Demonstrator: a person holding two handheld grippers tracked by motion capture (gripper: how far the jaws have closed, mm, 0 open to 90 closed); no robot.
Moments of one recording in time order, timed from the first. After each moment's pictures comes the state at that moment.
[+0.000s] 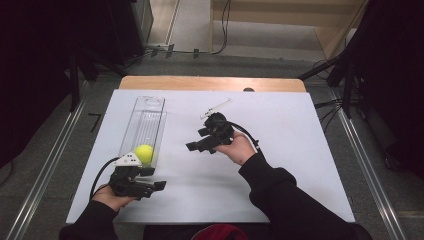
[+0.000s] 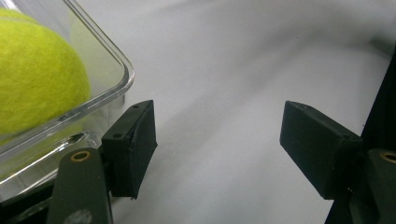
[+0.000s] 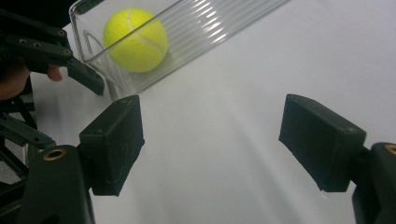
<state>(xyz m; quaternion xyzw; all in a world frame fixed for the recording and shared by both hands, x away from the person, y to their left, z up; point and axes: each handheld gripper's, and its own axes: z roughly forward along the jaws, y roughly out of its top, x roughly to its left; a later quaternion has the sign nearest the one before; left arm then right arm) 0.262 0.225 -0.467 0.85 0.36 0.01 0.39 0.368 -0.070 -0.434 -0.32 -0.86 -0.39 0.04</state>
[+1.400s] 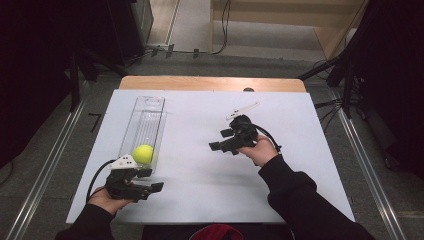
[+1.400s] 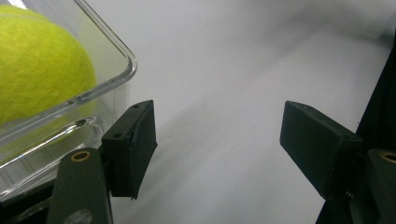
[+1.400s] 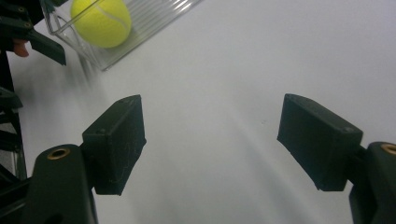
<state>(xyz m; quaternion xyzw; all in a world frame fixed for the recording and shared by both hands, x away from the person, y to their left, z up) 0.255 0.231 -0.463 0.84 0.36 0.01 0.40 0.359 -0.135 -0.443 -0.36 -0.85 -0.39 0.02</state>
